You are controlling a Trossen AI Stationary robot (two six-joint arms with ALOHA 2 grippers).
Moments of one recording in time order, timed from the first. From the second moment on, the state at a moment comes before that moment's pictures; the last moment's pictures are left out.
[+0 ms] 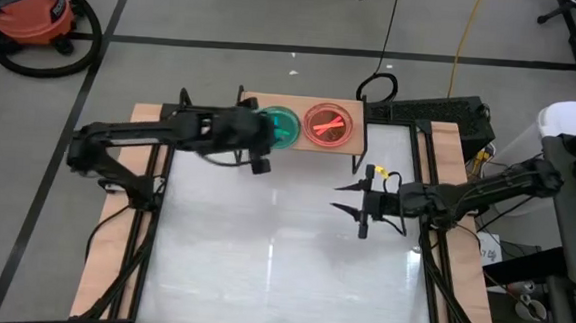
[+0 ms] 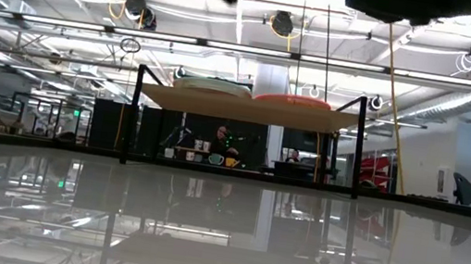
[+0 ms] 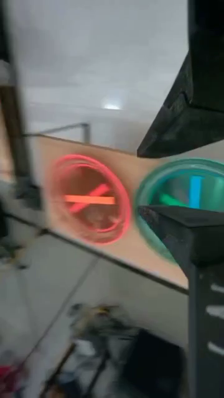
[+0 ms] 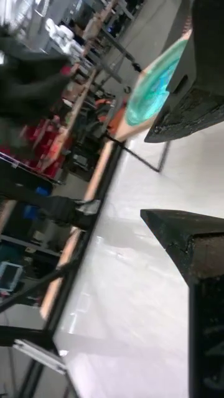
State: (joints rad) left arm 0.15 1.46 1.46 -0.60 -0.34 0.27; right arm 0.24 0.93 0.51 0.28 0.34 -0.35
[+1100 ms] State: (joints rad) left arm 0.05 0.26 0.23 0.14 -0.26 0.23; right arm 0.19 0.09 0.19 0.02 0.35 -0.27
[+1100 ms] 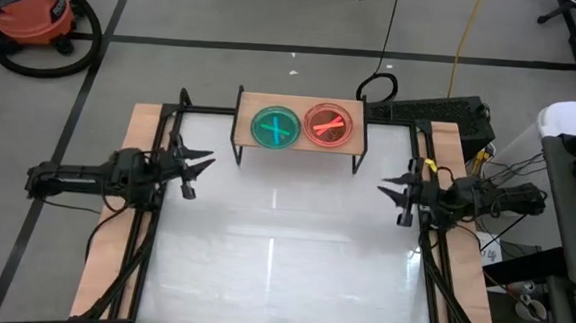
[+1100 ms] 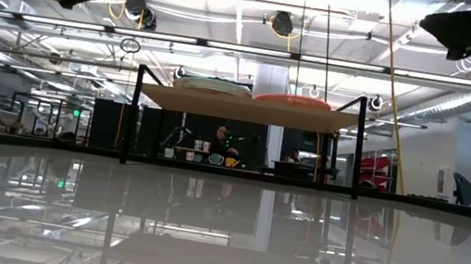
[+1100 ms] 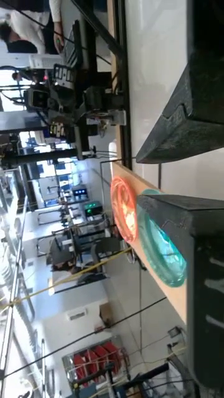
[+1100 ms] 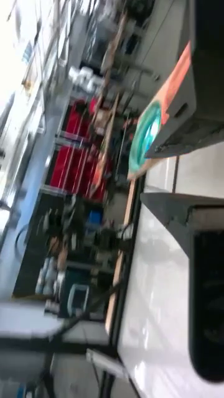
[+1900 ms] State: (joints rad) left arm 0.08 0.21 0.15 0.07 -0.34 0.18; right arm 0.14 0.03 0.02 0.17 0.31 -0.26
